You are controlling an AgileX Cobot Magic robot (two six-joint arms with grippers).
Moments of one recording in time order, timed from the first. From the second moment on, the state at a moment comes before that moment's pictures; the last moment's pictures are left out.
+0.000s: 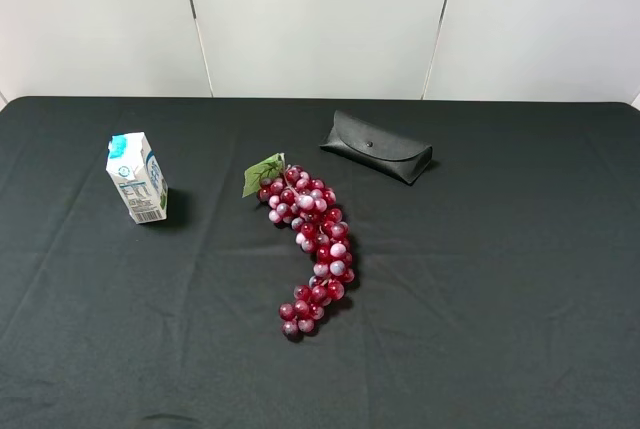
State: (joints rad) left arm 0.13 0.00 -0.49 -0.04 1.06 0.08; right arm -0.04 -0.01 -0.49 0.07 1.02 0.03
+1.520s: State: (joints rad) left arm 0.09 0.84 -0.84 -0.10 1.00 0.08; right arm -0.04 -0.01 -0.49 0.07 1.02 0.03
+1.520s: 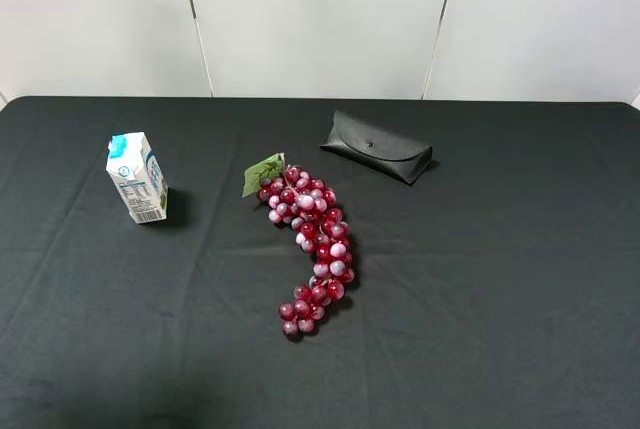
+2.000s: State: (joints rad) left arm -0.15 1.37 -0.97 0.00 0.82 -0.10; right arm -0.04 -0.01 -0.49 0.07 1.02 0.03
